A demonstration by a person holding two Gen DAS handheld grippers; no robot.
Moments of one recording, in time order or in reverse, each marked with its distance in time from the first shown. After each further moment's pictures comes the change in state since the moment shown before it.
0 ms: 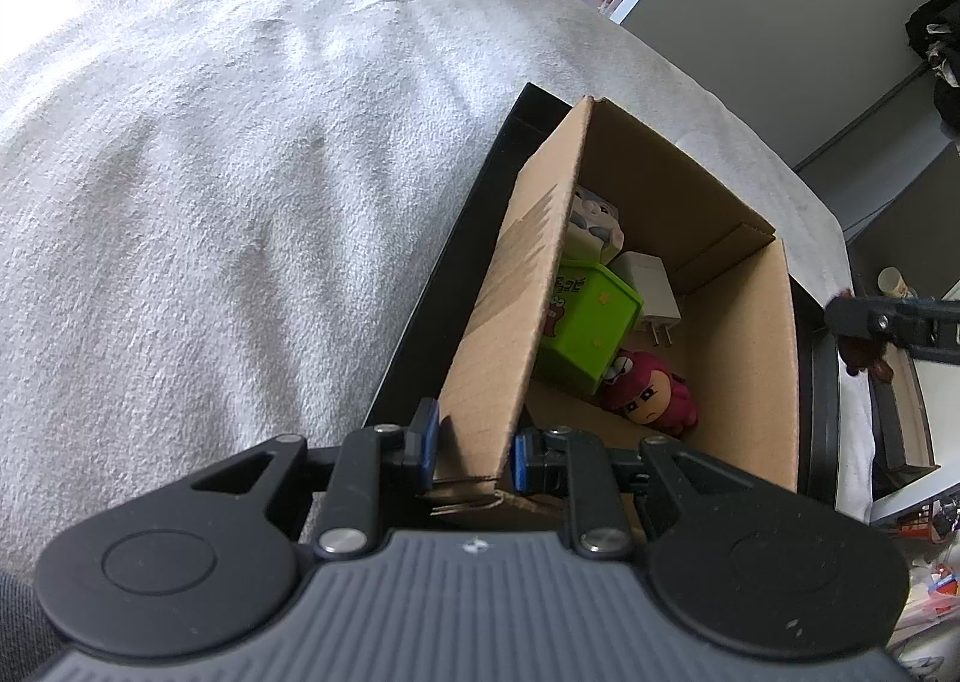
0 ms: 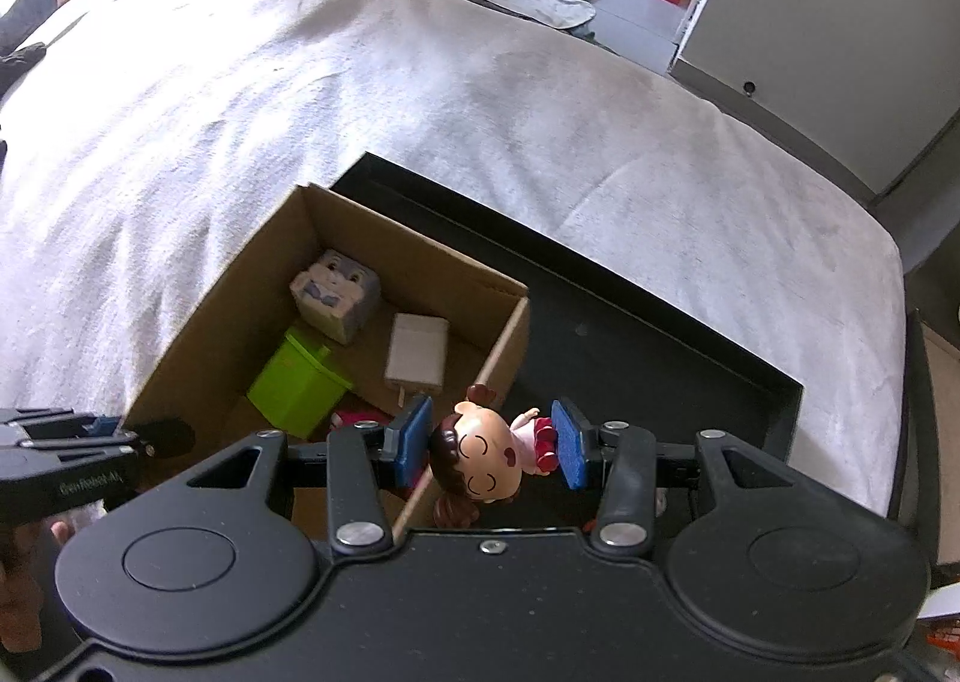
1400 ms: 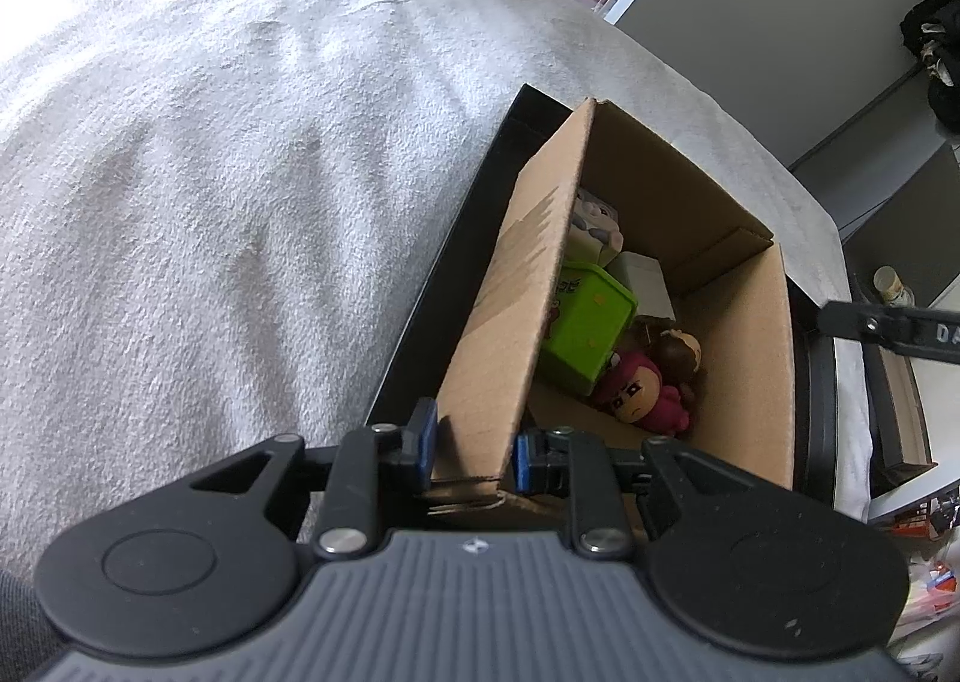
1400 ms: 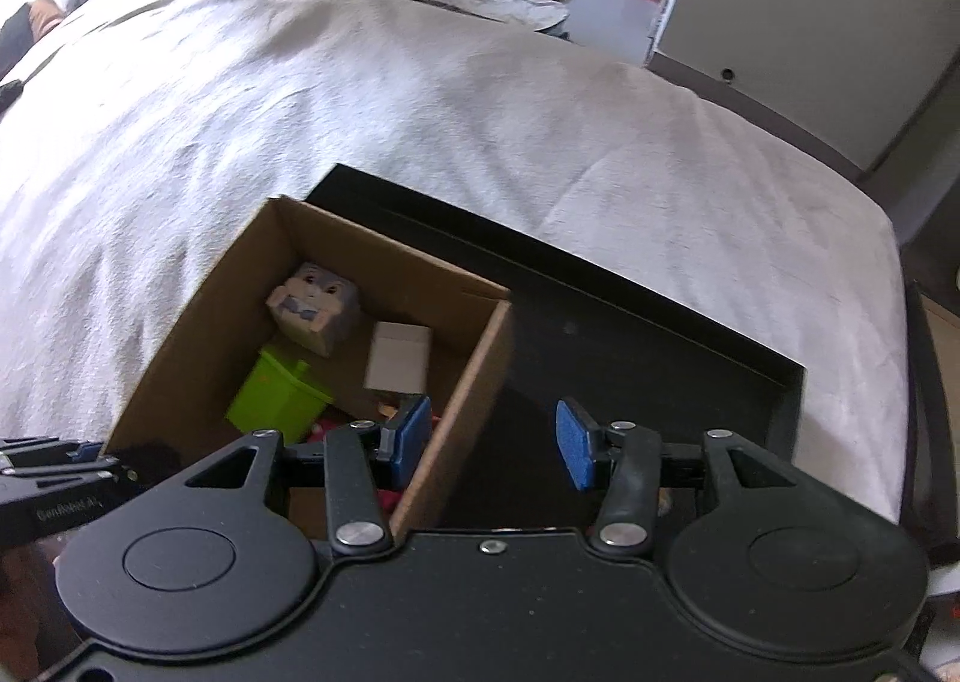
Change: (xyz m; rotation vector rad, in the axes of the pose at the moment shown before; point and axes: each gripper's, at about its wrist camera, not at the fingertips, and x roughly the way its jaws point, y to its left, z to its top) left arm 0.001 0.002 0.001 0.009 -0.004 -0.012; right arm 0.008 -0.017 -0.006 0.079 -0.016 -0.019
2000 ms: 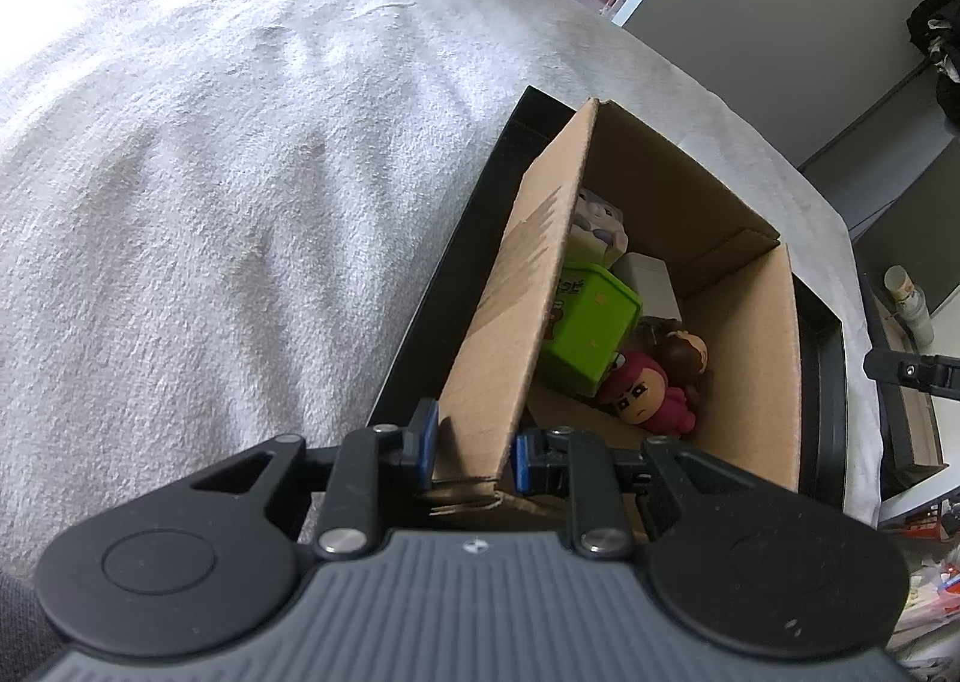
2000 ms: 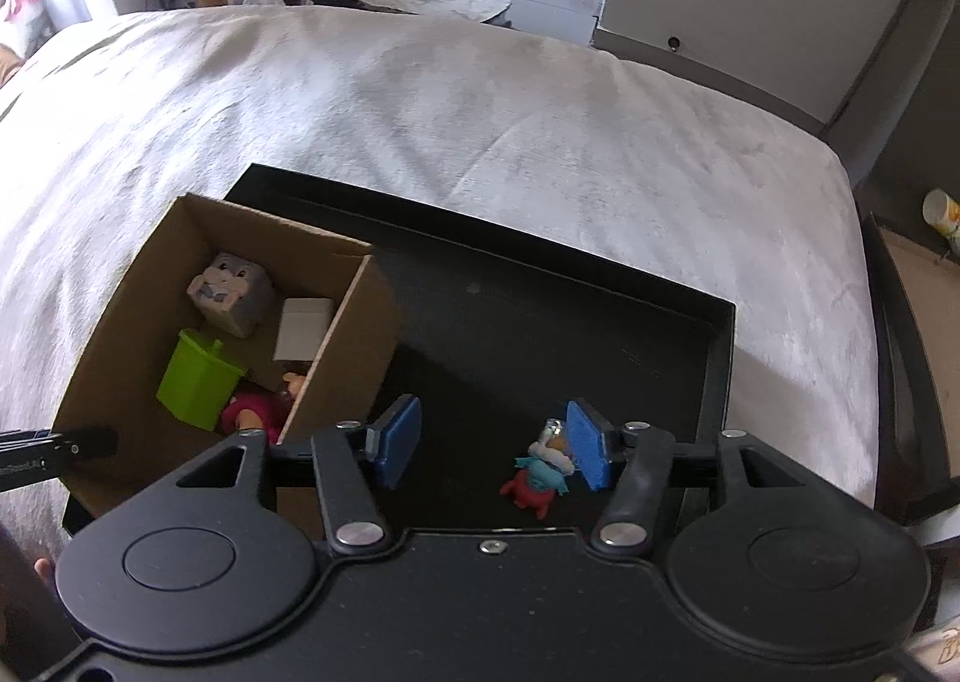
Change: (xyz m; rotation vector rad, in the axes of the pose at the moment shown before) left arm 0.000 -0.004 -0.001 0.005 -0.007 0.028; right arm -0.001 -0.058 -0.027 0.111 0.000 -0.012
